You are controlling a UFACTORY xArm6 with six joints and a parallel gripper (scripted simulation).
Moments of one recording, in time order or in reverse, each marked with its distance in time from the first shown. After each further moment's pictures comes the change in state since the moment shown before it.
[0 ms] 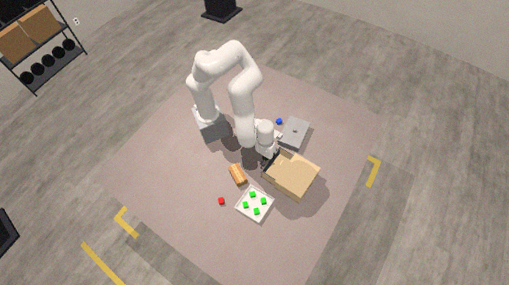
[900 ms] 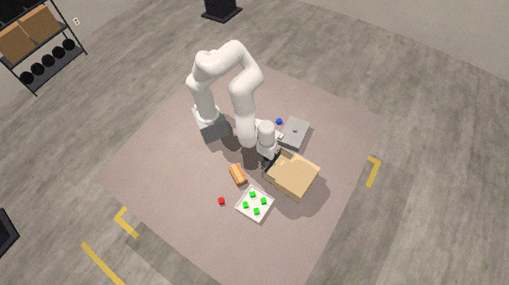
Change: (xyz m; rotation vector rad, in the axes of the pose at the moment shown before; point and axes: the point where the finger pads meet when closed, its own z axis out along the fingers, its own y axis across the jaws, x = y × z) arm 0.000 0.006 0.000 -0.001 -0.001 0.000
